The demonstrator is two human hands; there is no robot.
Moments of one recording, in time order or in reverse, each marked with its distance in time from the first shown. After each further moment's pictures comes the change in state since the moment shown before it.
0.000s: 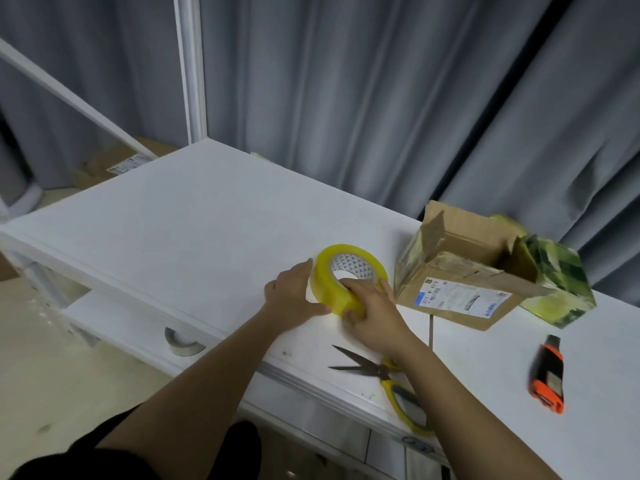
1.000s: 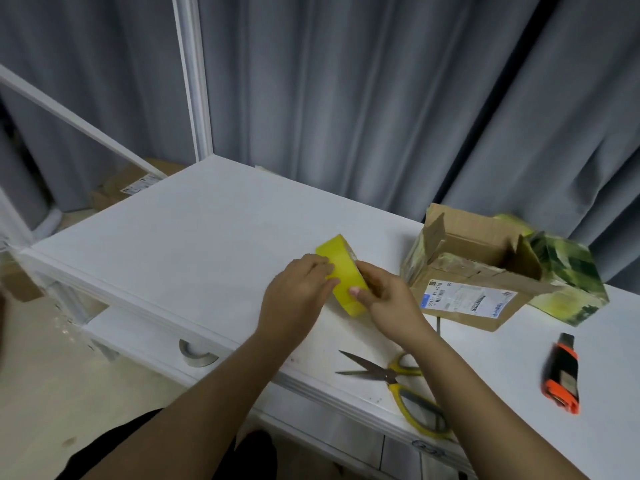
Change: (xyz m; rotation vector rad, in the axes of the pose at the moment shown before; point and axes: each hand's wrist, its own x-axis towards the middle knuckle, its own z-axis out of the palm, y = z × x) left_hand -0.046 0.038 -0.033 0.137 0.695 0.556; right_hand 0.003 -0.025 -0.027 0.625 0.119 0.094
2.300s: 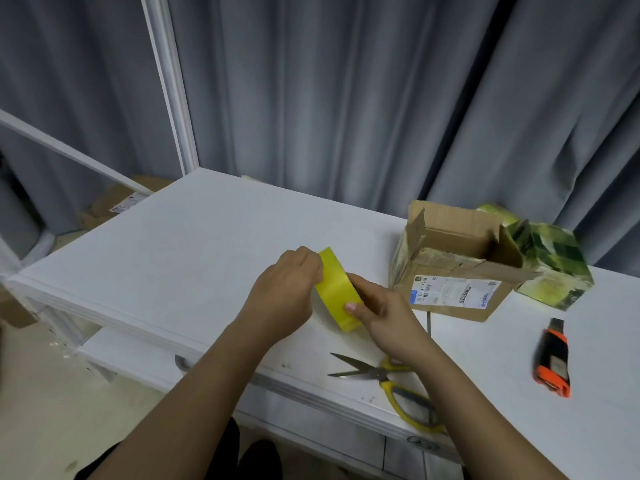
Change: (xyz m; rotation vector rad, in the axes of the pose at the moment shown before) left_hand 0.027 0.009 -0.028 0.045 -0.440 0.020; right_hand -0.028 0.005 -0.010 0.044 -0.055 -0.007
